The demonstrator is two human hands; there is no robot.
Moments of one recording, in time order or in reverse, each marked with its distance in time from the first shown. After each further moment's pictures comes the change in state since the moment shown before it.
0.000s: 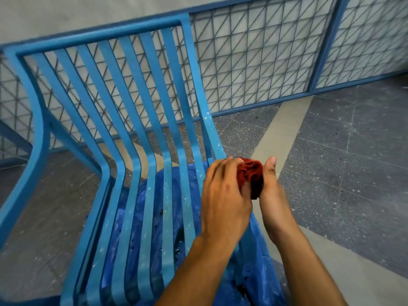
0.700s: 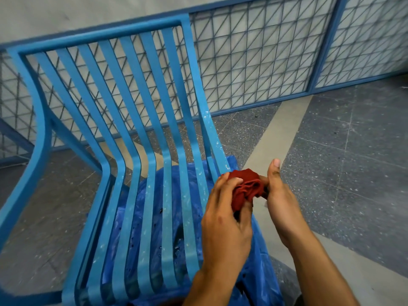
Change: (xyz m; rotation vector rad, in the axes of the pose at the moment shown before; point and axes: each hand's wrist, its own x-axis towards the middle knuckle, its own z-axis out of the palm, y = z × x) left_hand -0.053 -0.004 0.005 -0.194 0.096 -0.091; right_hand -0.016 -0.004 -0.018 -0.146 0.049 0.090
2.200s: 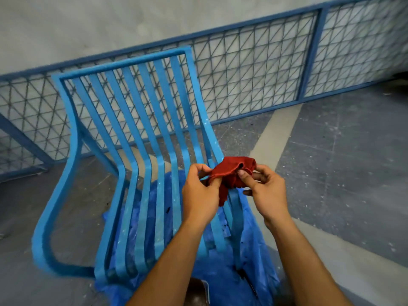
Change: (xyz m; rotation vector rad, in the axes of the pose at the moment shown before) left_hand 0.013 0.029 -0.065 -0.322 -0.035 -0.378; right_hand -0.048 -0.002 0.000 0.296 0.095 -0.186
